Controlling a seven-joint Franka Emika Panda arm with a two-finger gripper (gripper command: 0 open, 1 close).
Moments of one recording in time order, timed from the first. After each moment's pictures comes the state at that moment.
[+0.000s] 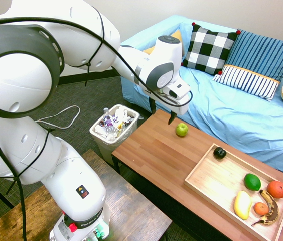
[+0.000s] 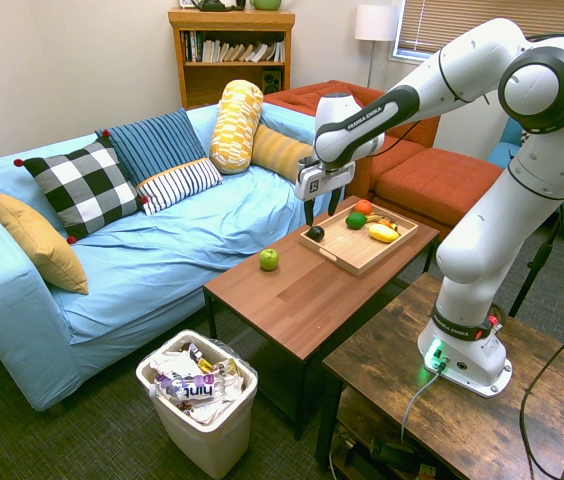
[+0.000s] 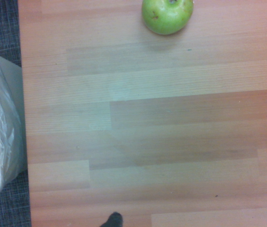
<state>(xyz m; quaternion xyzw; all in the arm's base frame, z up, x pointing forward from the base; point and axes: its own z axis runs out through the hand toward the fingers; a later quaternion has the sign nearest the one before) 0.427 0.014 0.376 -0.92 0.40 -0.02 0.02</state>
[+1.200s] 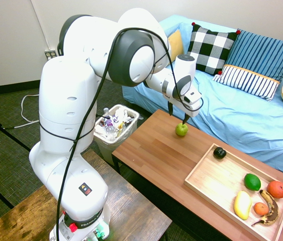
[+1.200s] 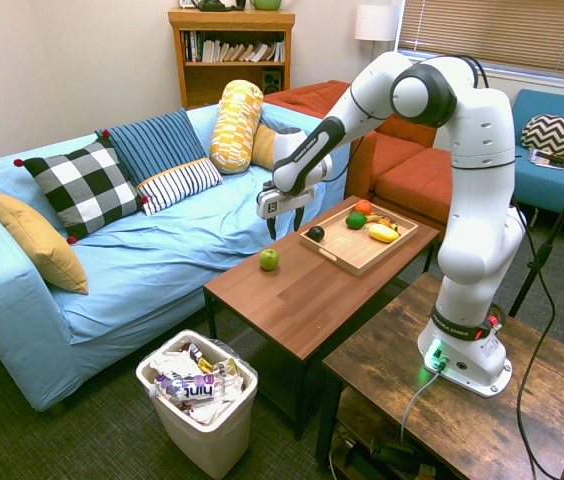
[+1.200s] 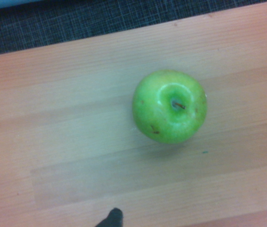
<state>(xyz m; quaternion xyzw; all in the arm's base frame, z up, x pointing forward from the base) 0.587 0.024 0.253 -0.89 0.45 -0.03 0.01</state>
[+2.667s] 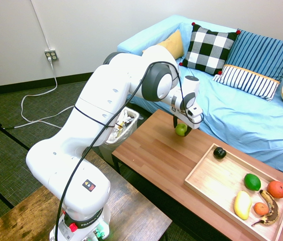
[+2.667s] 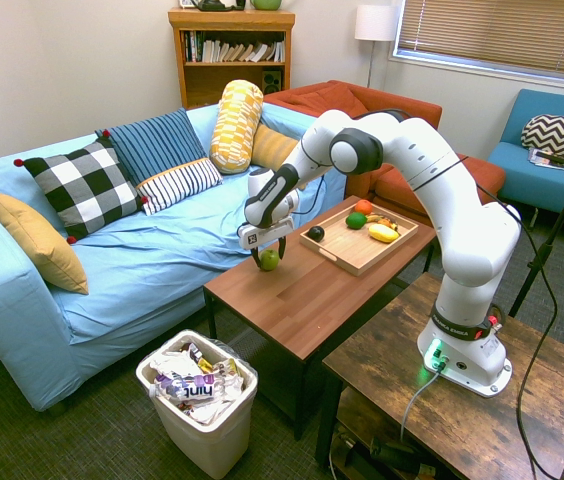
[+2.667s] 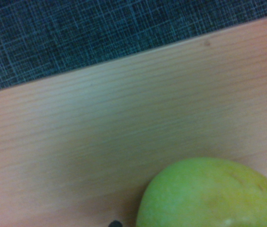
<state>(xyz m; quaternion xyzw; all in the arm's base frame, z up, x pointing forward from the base) 0.670 0.027 0.108 -0.87 0.48 0.02 -0.03</state>
